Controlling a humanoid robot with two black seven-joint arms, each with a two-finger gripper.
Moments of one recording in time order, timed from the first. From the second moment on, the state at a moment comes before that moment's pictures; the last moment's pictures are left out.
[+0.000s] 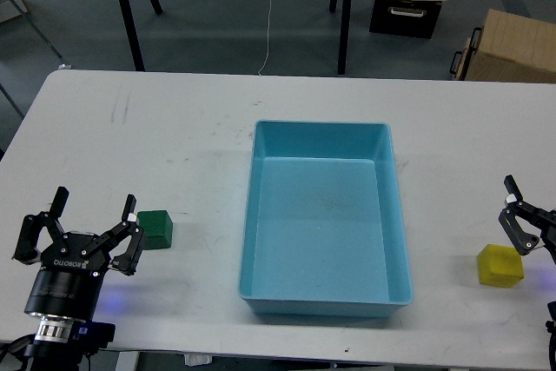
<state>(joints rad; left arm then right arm) 0.41 -0.03 -1.46 -1.64 -0.13 -0.49 0.08 -0.39 -0.37 1.44 1.60 0.33 0.49 0.09</state>
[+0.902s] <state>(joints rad) 0.40 -0.03 -1.45 -1.66 -0.09 -0.49 0.08 0.29 -0.99 0.94 1.55 0.18 0.27 -0.10</state>
